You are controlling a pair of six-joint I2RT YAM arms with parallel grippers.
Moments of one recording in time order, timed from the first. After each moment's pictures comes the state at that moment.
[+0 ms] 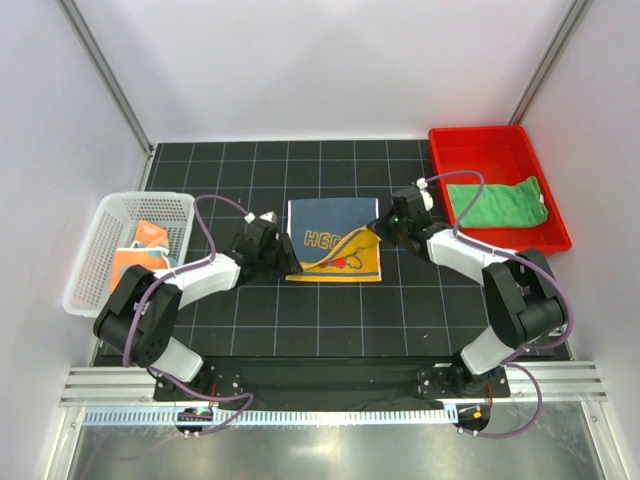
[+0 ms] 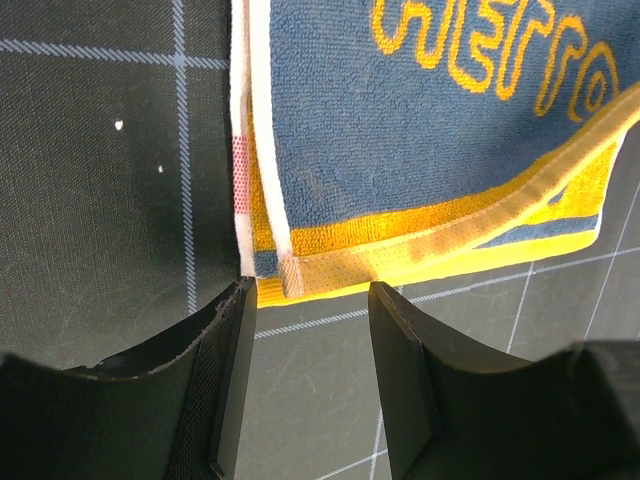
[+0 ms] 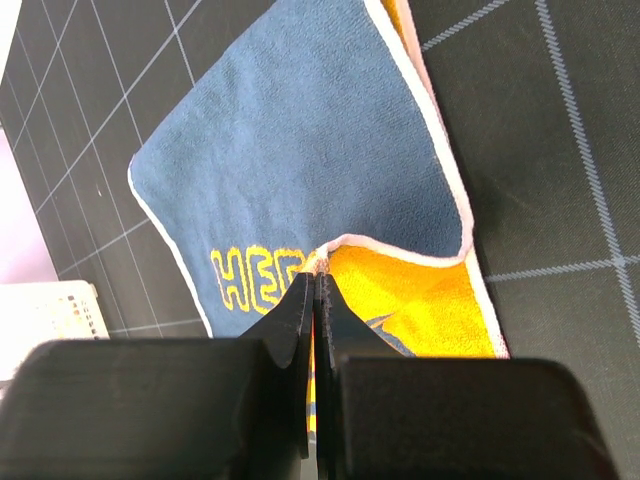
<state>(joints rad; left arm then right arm) -0.54 1.51 0.73 -0.08 0.06 -0.74 0.40 1.58 0.88 0.02 0.04 1.03</state>
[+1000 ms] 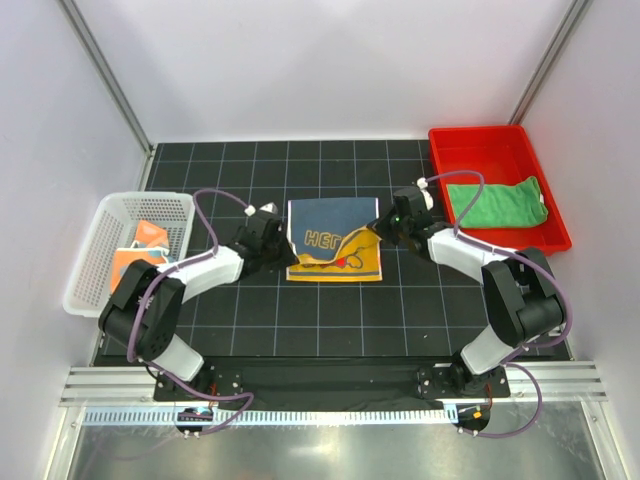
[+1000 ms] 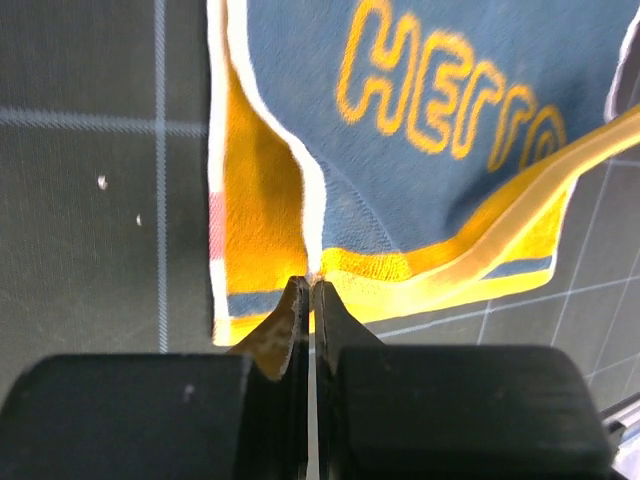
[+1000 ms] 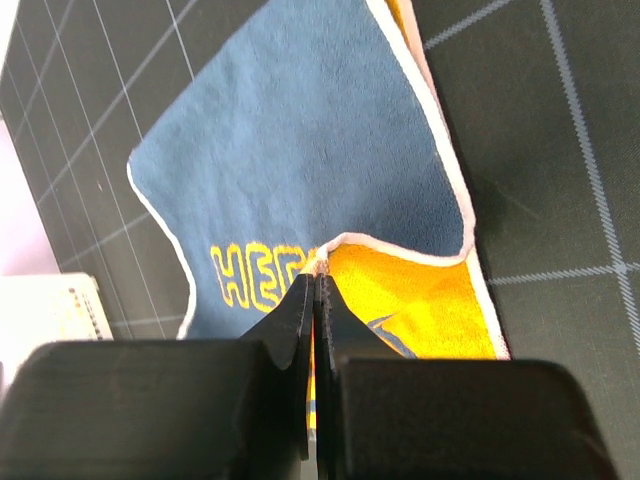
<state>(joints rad) -0.53 1.55 0.79 -0.07 0.04 -0.80 0.38 1.59 0.88 0.03 0.02 1.02</state>
